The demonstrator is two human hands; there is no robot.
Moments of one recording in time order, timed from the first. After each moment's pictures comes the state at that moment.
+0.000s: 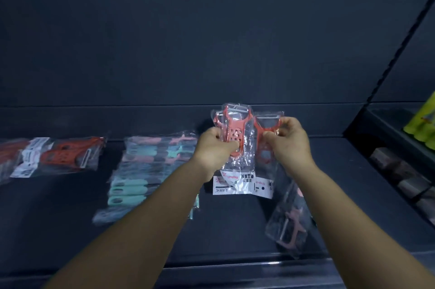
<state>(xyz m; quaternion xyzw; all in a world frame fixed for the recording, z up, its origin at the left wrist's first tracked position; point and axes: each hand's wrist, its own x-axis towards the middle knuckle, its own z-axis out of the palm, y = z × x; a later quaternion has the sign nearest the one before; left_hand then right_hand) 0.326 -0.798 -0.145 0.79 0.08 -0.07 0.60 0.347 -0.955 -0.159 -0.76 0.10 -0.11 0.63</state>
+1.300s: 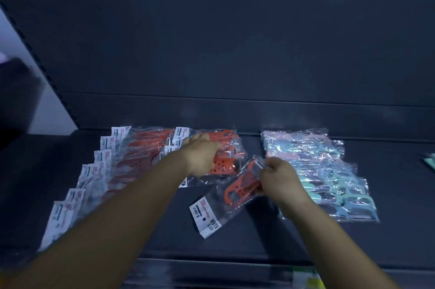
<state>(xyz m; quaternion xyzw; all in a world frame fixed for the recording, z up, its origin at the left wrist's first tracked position) 0.315 -0.409 -0.177 0.99 -0.08 -0.13 0.07 0.277 -0.593 -0.199 -0.84 0.10 0.06 0.53</state>
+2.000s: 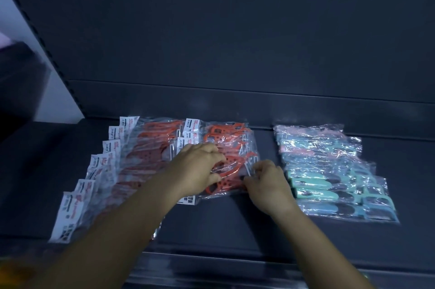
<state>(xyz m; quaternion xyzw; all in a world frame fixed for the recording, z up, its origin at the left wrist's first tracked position) 0.266 -0.382 -0.183 0.98 -0.15 -0.06 0.10 0.265 -0.552 -0.215 -0.91 0.08 0.08 0.39</state>
